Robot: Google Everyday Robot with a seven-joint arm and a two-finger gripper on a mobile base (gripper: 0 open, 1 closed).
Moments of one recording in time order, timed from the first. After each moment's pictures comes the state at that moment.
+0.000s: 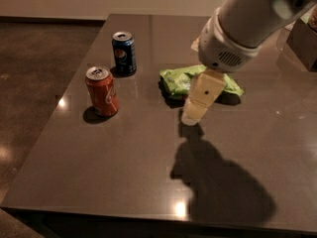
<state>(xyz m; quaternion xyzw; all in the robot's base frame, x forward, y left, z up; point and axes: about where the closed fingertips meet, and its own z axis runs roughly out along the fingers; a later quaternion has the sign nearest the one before) 0.484 -0.072 0.953 -0.64 0.74 0.03 0.23</state>
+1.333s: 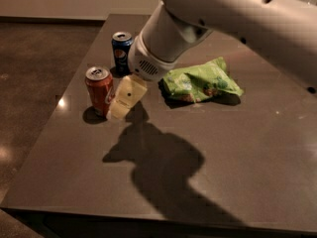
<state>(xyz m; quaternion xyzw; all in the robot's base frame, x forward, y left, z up) 0.513 0.067 0.920 -0.60 0.74 0.14 0.27</state>
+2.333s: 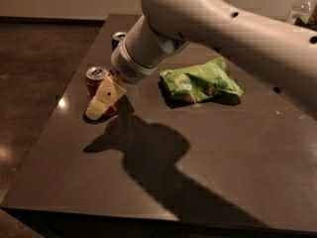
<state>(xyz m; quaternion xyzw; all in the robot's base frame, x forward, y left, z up) 0.534 0.114 0.905 -0.58 0.74 0.18 0.30</state>
